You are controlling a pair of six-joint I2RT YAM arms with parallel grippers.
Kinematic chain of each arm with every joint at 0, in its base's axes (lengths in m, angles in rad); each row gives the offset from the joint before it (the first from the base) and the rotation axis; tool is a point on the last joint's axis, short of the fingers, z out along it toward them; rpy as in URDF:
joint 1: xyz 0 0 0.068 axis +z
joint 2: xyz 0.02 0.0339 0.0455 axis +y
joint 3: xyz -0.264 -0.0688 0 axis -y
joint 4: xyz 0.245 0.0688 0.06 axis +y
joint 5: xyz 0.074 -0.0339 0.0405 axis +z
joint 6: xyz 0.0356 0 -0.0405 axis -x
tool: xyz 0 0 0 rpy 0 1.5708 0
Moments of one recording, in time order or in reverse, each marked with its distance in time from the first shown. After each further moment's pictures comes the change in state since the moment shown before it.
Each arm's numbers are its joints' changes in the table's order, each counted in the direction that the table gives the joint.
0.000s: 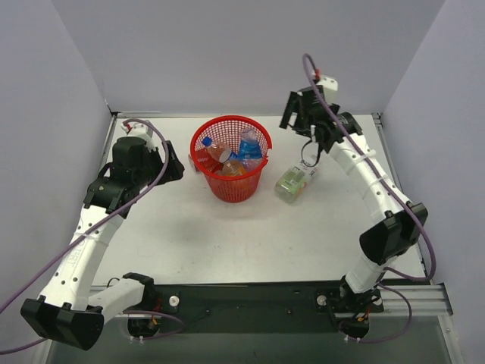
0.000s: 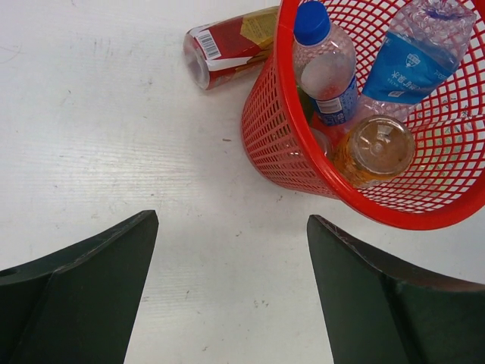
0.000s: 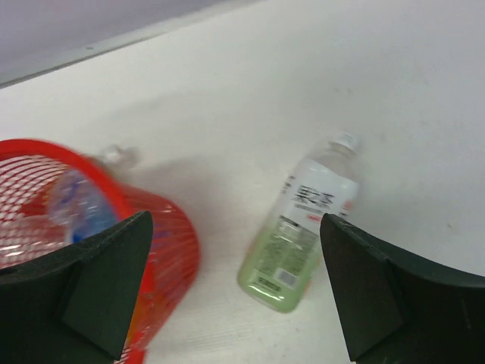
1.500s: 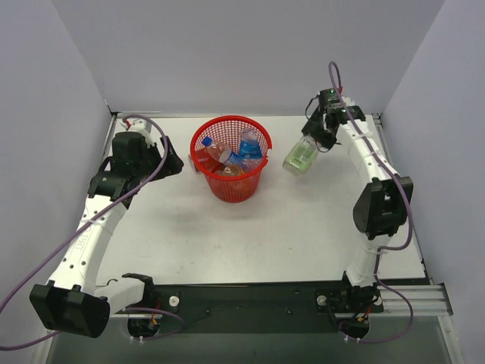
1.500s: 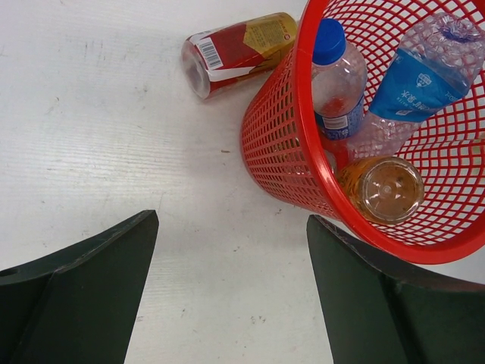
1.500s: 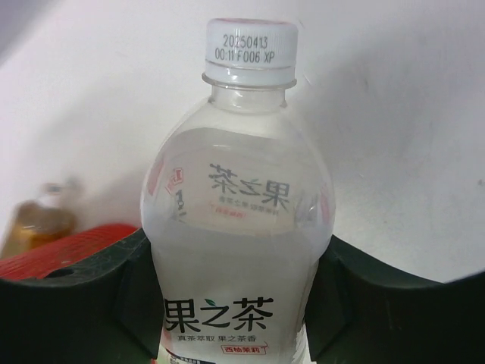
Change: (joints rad) left arm 0.097 0.082 -0.018 -0.091 -0.105 -0.003; right arm -0.313 0.230 -0.074 0.112 0.228 -0.249
